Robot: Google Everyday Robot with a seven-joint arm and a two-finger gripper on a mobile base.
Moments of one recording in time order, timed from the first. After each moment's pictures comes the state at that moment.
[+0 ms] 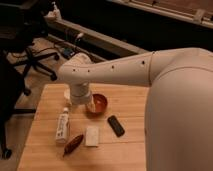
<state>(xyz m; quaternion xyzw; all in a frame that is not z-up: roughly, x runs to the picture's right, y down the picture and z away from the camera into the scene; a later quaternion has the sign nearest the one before) -0.104 0.103 0.703 -0.26 0.23 0.64 0.68</state>
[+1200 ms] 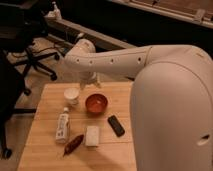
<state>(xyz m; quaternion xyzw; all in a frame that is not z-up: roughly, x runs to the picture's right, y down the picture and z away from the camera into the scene) -0.033 -0.019 0.778 -0.12 0.18 0.69 0.69</state>
